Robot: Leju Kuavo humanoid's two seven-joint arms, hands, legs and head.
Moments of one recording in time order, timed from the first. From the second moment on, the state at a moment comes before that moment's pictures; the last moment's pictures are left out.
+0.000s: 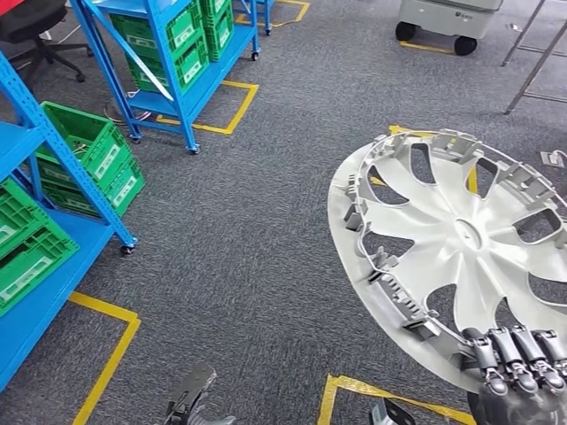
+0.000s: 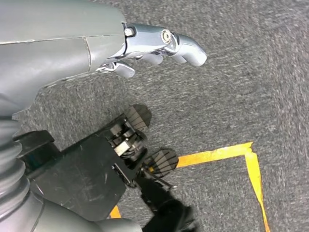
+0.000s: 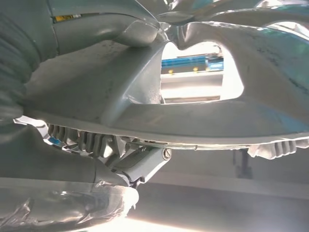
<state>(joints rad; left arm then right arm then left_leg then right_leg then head) -0.16 -0.23 0.43 -0.26 -0.85 -0.01 -0.40 0.46 0.35 -0.12 -2.28 1.57 -0.67 -0.57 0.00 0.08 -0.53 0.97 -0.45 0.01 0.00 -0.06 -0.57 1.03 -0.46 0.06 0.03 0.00</state>
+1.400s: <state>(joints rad) -0.16 -0.24 0.35 -0.27 -0.87 0.04 -0.36 0.47 0.36 -0.16 -2.32 1.57 -0.67 -0.53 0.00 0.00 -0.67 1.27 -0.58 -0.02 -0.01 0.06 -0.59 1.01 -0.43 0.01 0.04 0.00</state>
